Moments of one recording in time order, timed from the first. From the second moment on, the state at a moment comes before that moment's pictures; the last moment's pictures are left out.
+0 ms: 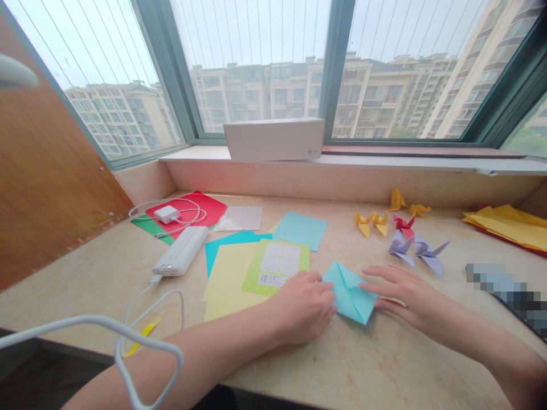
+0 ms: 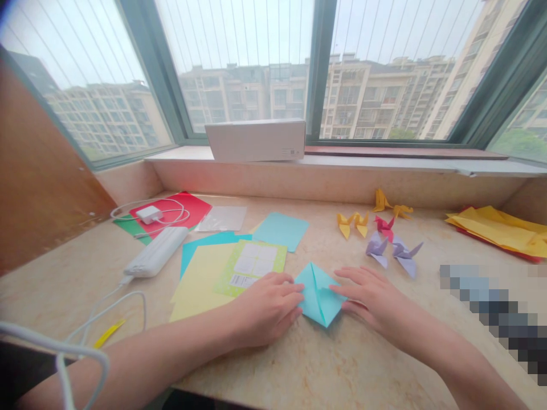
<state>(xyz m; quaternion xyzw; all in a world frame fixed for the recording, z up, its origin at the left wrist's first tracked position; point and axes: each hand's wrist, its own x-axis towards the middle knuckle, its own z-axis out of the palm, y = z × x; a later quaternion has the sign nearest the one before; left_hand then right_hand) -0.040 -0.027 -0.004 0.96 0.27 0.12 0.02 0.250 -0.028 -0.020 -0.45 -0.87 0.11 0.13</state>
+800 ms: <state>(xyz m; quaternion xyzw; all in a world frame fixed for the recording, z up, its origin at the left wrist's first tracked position) -0.036 -0.010 -0.017 0.92 0.36 0.14 0.06 0.229 -0.013 -0.035 -0.55 -0.77 0.22 0.23</state>
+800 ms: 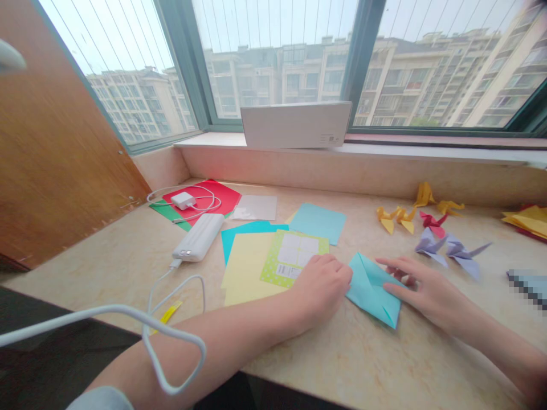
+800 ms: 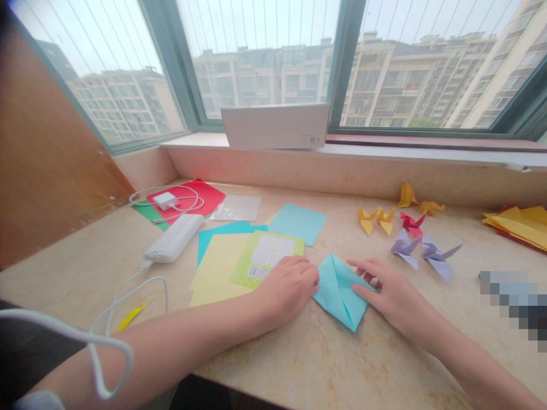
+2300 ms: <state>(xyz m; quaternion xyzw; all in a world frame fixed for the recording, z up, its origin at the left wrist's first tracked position) -0.031 -0.018 -0.009 0.64 0.22 0.37 0.63 0.254 -0.020 -0.003 -0.39 -0.68 0.46 0.41</state>
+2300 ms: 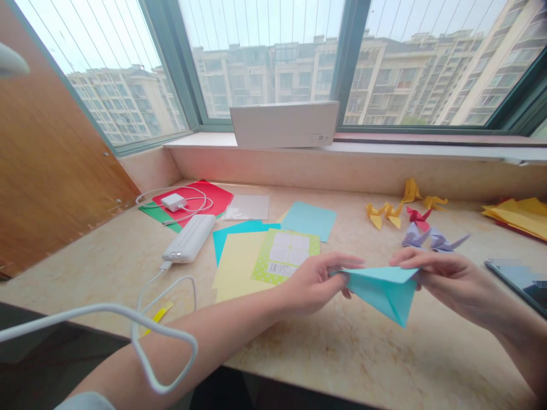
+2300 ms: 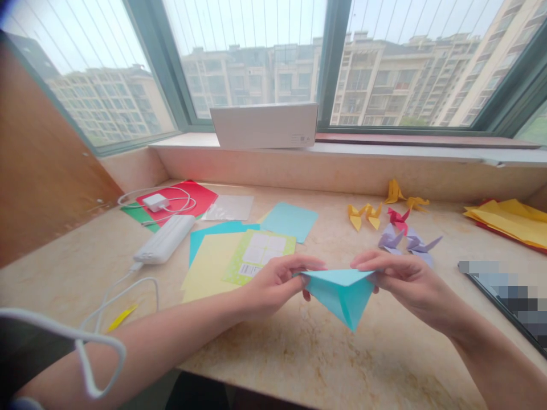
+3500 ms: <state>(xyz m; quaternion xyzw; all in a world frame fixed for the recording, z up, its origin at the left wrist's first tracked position) -0.033 -0.011 -0.011 0.63 0.31 0.33 0.63 0.245 -0.020 -0.005 -0.43 -0.65 0.49 0.38</state>
